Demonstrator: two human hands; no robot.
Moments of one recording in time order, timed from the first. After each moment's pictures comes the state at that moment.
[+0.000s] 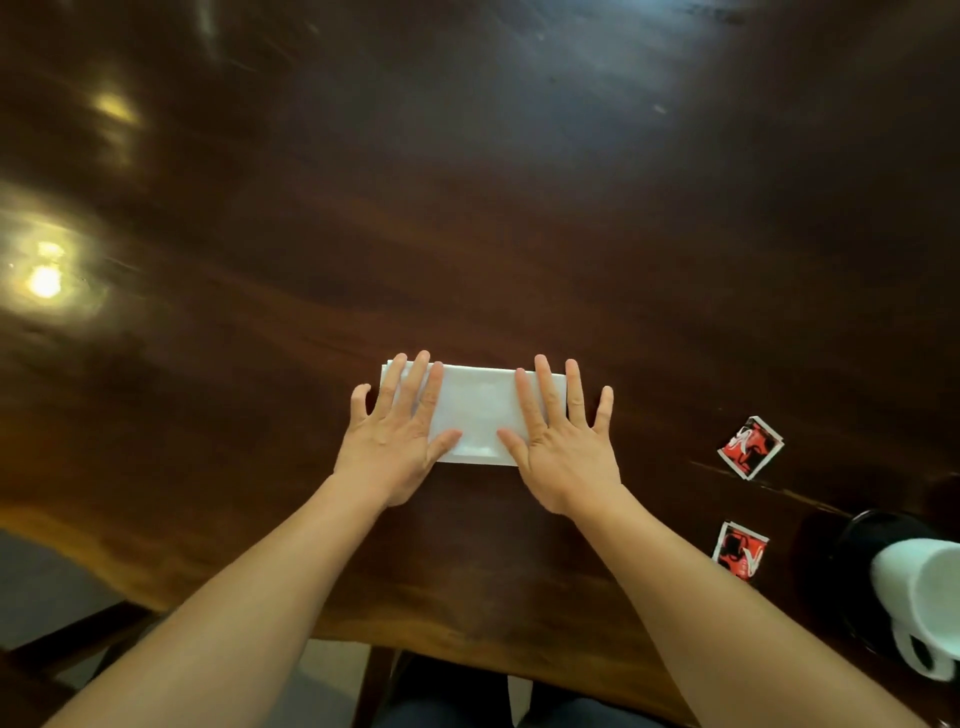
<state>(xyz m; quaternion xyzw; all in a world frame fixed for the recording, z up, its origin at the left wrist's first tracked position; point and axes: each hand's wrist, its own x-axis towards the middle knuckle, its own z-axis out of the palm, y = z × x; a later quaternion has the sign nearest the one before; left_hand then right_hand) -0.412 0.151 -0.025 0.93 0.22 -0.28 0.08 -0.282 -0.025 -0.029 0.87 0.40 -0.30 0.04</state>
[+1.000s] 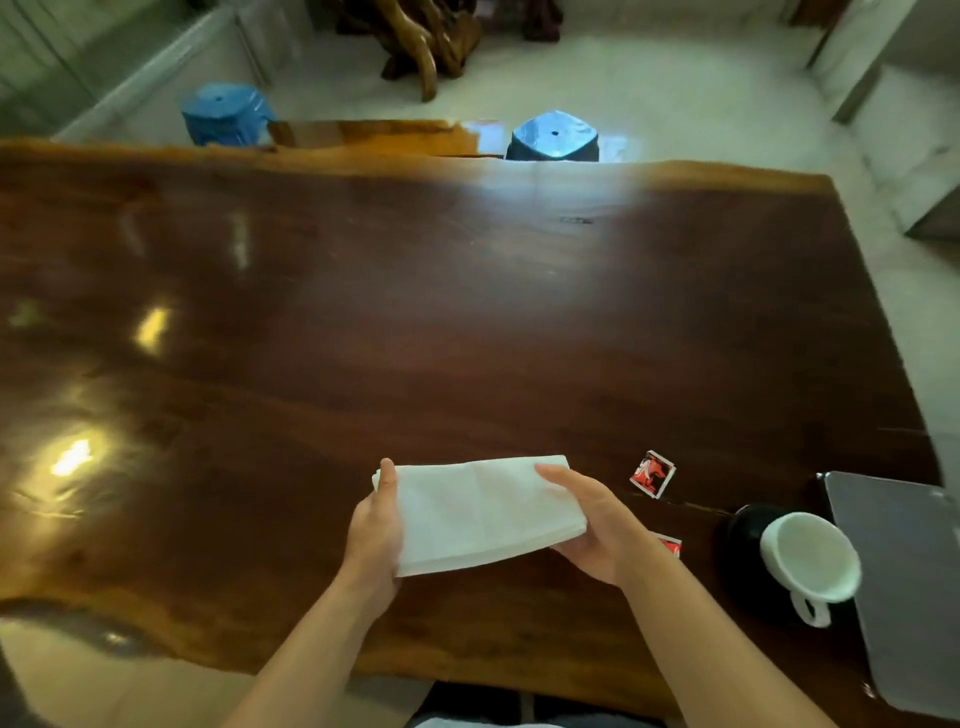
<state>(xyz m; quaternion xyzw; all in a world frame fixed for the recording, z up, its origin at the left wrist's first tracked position) -0.446 0.058 0.148 0.46 0.59 0.05 0.66 -0.308 -0.117 0.158 0.49 -0.14 -0.57 -0.64</state>
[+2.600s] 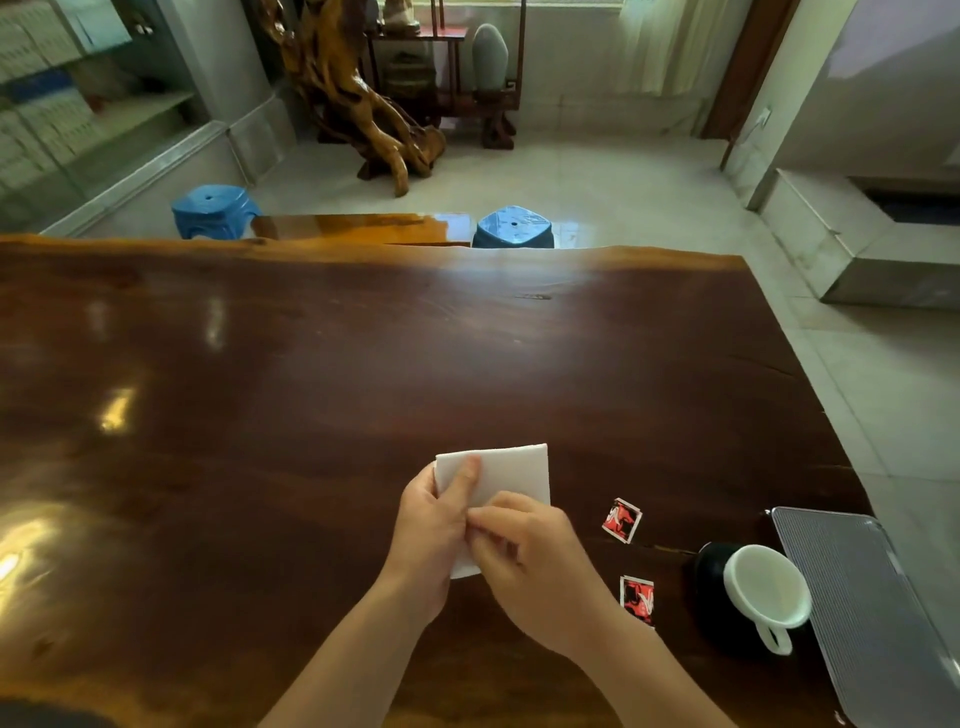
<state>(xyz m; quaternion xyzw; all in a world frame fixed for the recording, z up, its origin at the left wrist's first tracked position) -0.415 0.008 0.264 0.54 0.35 0.10 0.76 -0.375 -0.109 0.250 0.80 0.39 -0.07 -0.46</state>
